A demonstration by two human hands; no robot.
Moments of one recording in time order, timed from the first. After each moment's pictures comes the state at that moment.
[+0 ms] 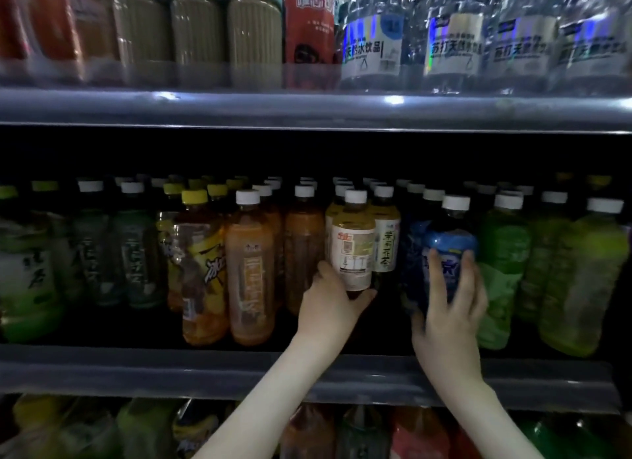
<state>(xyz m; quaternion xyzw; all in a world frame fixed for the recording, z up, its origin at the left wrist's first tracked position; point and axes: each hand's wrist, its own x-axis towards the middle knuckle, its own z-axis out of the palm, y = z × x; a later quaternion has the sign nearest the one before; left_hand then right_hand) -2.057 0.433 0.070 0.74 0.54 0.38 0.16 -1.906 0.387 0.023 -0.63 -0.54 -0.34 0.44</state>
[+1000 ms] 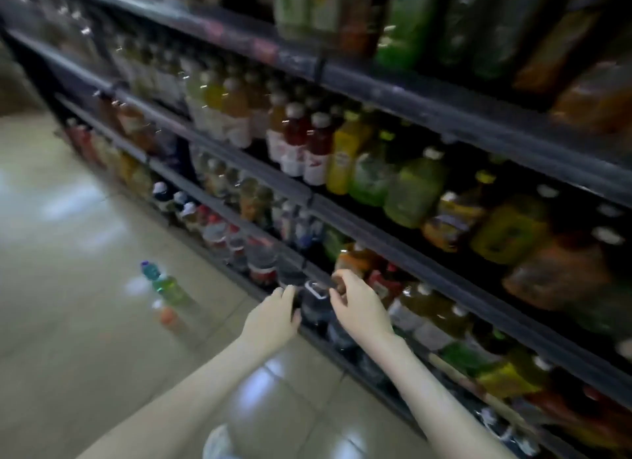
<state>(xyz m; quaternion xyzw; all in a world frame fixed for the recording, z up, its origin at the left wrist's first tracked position) -2.484 0.197 -0.250 0.59 0.78 0.13 0.20 -2.330 0.264 -0.206 -0.50 -0.81 0.29 0.12</state>
